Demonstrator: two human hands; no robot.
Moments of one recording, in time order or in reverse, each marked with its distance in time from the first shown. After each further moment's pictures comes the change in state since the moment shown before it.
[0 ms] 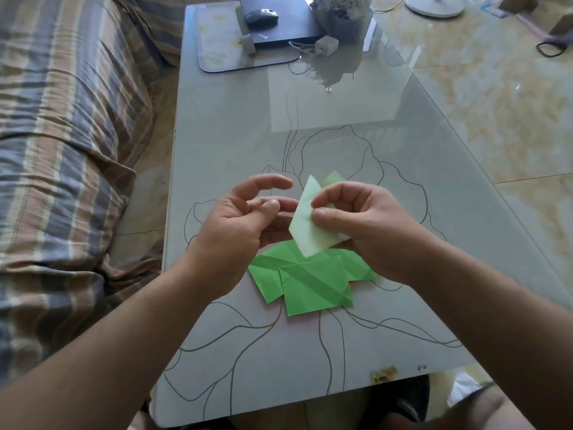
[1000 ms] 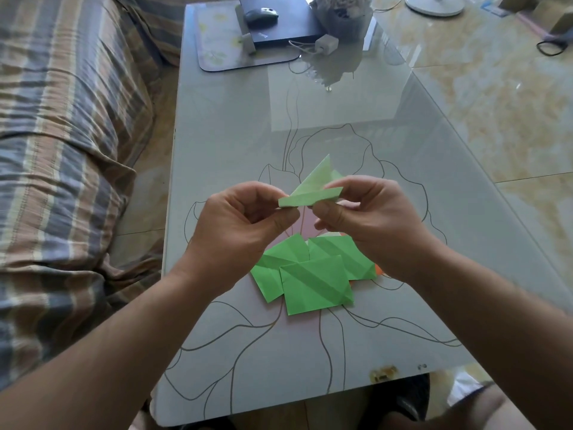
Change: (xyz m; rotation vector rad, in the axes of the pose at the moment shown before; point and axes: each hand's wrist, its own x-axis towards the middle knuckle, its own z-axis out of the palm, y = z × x) left_hand -0.003 -0.003 -0.001 0.206 0.069 0.238; right_hand -0.003 -0.001 0.000 -0.137 0.096 -0.226
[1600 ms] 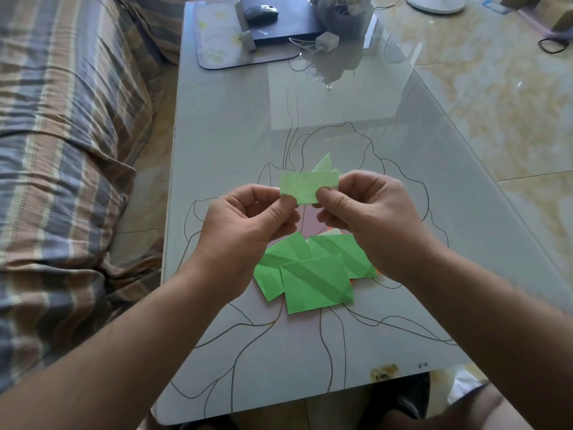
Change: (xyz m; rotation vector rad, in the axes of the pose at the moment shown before) left_hand -0.002 0.003 0.011 -0.235 0.122 -0.249; right_hand 0.001 0.001 0.004 0.000 0.106 0.042
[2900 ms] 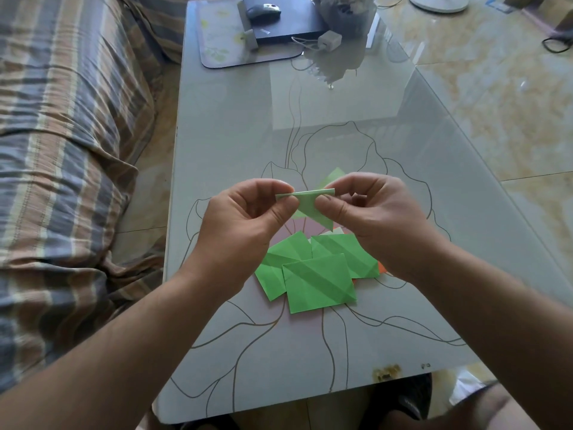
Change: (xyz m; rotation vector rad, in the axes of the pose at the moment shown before) left_hand 0.001 0.002 -0.002 0.193 0.021 0.139; right_hand 0.000 -0.002 -0.003 -0.020 -0.082 0.009
